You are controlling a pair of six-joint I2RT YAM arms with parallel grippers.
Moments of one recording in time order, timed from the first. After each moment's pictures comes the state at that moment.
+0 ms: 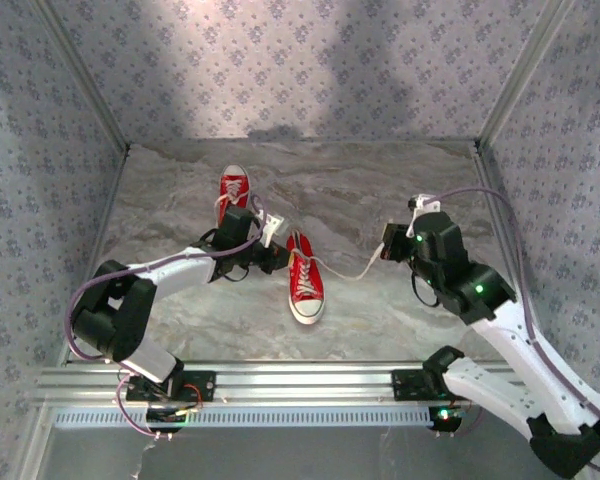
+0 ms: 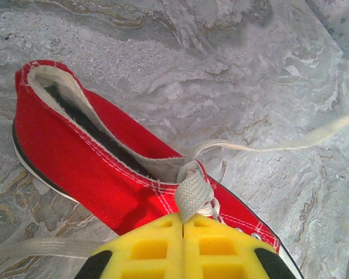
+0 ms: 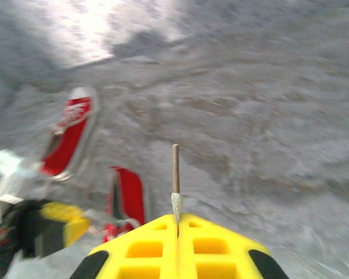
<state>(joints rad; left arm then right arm) -0.56 1.54 0.78 0.03 0.55 -0.21 0.59 0.82 0.97 -0.64 0.19 0.49</state>
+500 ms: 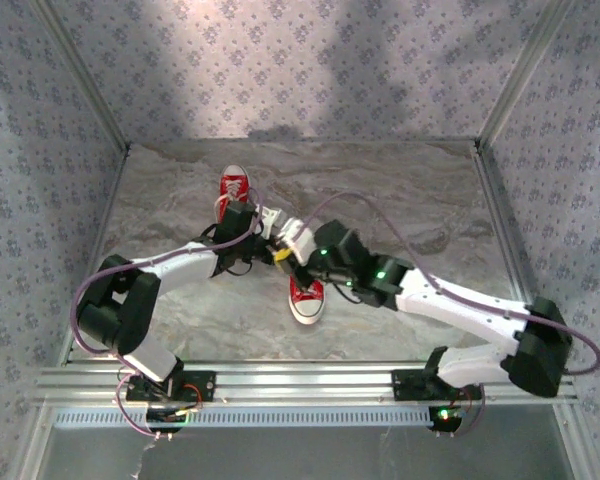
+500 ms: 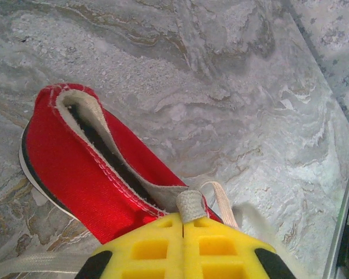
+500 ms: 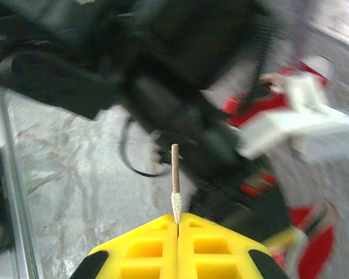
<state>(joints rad) -0.54 1.58 0.82 0.05 0.56 -0.37 1.02 1.29 0.99 -0.15 -0.06 -0.02</state>
